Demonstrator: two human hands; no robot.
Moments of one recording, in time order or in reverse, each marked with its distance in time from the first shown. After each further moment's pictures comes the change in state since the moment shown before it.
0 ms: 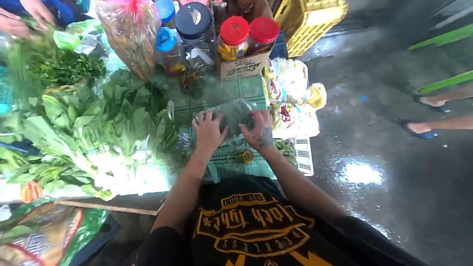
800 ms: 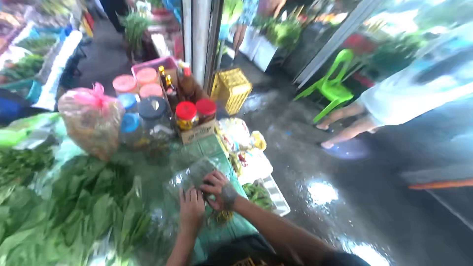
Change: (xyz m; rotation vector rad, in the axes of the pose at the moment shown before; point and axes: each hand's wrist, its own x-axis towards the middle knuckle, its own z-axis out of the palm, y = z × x) left_hand -0.030 -0.005 0.060 0.061 0.421 0.427; right_hand -0.007 0.006 0.020 -0.243 -0.149 -0.523
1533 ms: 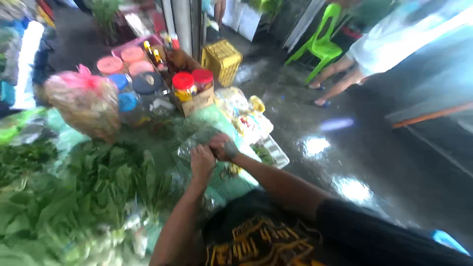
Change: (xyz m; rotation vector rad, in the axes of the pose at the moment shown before) left_hand 0.041 -0.007 -0.046 -0.182 -0.425 -0.146; right_hand 0.022 -0.028 0.009 -0.054 0.120 0.155
